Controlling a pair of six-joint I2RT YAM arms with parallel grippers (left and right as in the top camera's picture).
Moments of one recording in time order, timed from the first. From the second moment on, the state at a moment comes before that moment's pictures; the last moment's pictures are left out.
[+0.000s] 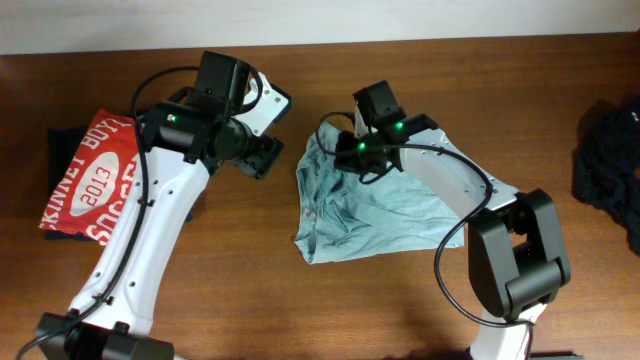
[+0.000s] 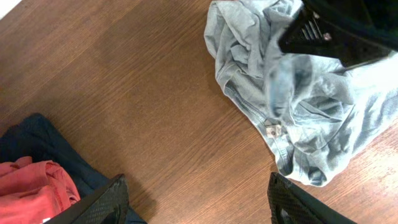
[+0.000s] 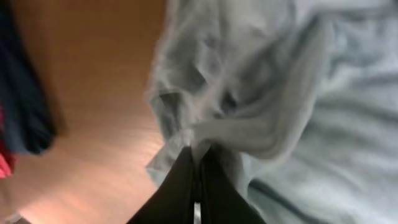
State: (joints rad) left arm -0.31 1.65 1.68 -1.12 0.06 0.36; right arm 0.38 1.97 1.45 -0.59 -0.36 0.56
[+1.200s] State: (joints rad) left arm -0.31 1.65 1.68 -1.11 0.05 0.36; right arm 0.29 1.81 1.45 -0.91 -0.33 0.30
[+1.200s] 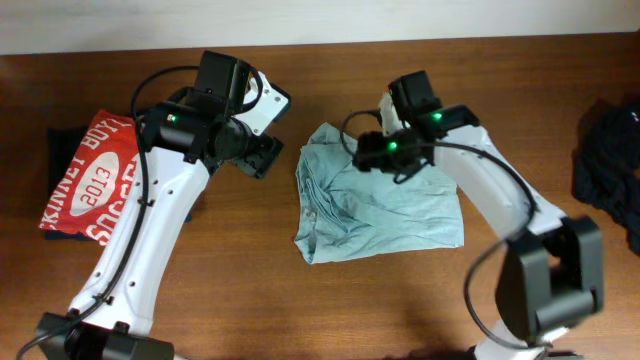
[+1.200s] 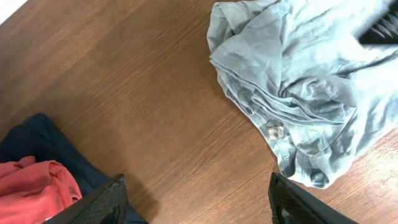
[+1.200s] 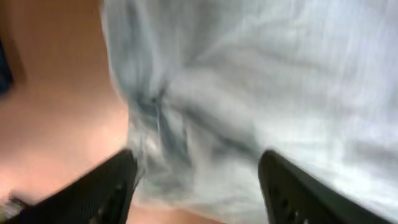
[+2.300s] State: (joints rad) left arm -0.29 1.65 1.73 -1.14 0.03 0.31; right arm 0.72 1.92 1.37 -0.91 0.13 -0.04
